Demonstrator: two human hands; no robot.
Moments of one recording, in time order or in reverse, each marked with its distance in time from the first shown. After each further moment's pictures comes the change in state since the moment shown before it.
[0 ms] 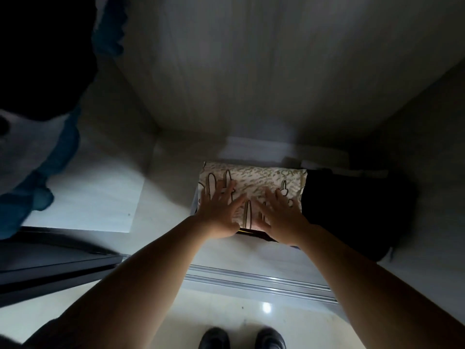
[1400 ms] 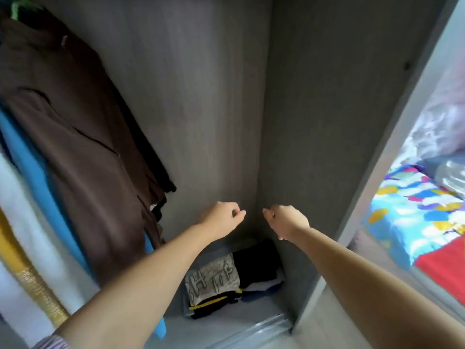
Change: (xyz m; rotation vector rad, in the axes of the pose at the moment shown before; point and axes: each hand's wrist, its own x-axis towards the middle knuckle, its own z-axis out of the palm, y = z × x) left_hand -0.470 0.194 -0.391 -0.121 0.578 0.371; right_hand -0.524 -0.155 -0.342 0.395 0.706 0.630
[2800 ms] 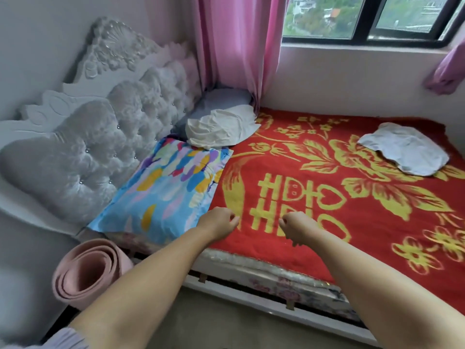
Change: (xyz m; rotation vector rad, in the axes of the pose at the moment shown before) left_hand 0.134 0.662 0.371 0.144 -0.595 0.845; right_hand -0.221 0.692 -0.142 0.189 -0.017 0.952
